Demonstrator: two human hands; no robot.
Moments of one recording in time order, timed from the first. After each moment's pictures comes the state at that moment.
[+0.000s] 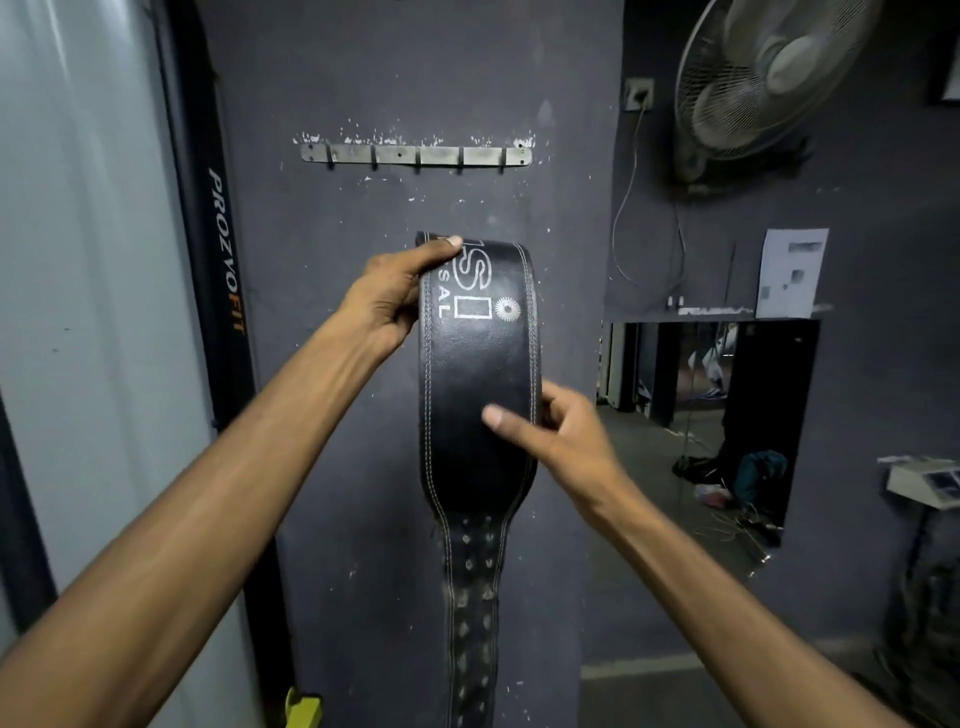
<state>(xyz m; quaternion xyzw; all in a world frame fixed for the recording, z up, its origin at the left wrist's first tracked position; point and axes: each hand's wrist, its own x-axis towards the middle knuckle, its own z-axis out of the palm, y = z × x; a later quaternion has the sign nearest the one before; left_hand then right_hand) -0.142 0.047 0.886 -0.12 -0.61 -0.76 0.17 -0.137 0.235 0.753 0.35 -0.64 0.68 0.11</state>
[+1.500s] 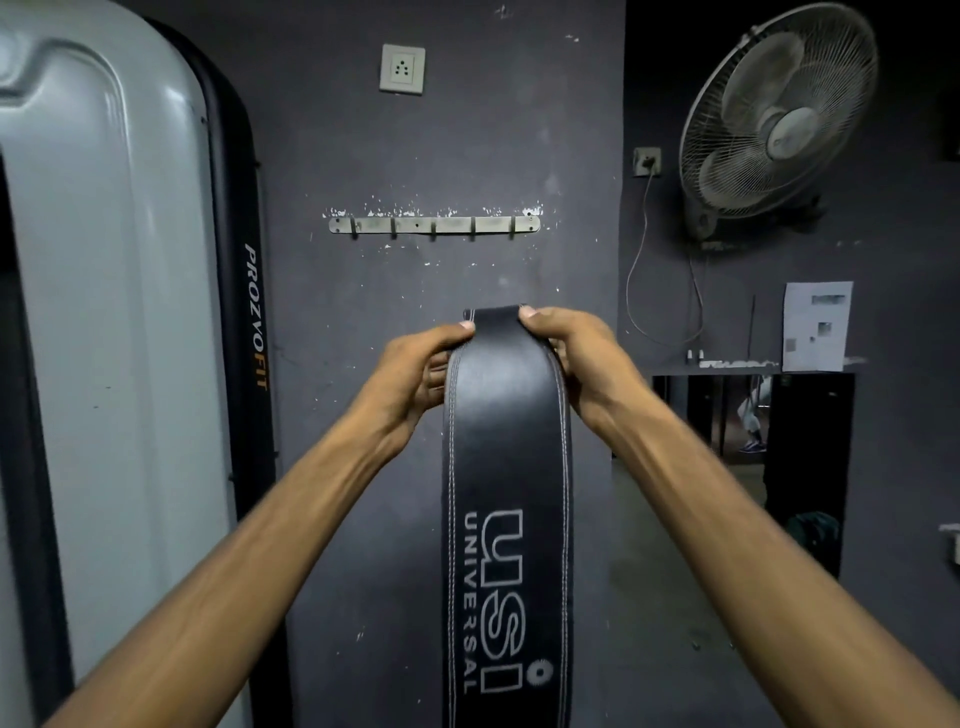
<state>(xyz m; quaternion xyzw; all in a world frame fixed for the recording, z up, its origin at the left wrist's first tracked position) -0.112 0.075 0.871 -0.17 -0.66 -0.70 0.20 -0.164 0.247 0.885 0.29 -0.61 0.73 0.06</state>
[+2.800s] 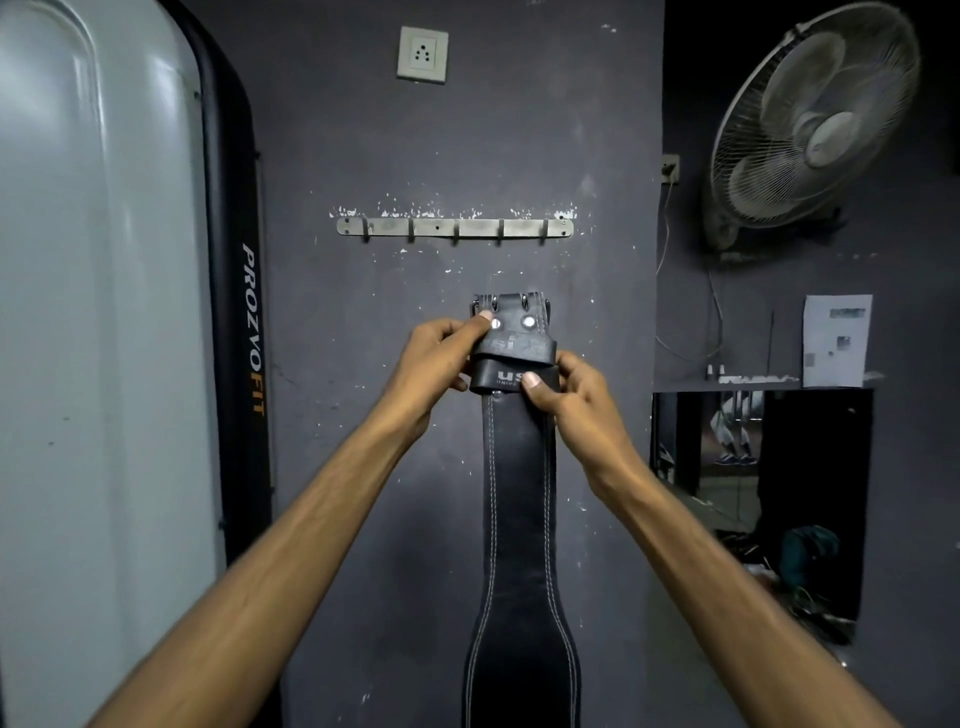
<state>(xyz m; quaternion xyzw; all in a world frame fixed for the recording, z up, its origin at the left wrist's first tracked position) -0.233 -0.006 0.893 -0.13 -0.74 -0.58 0.31 -0.240 0.156 0.845 0.30 -0.64 0.68 0.20</state>
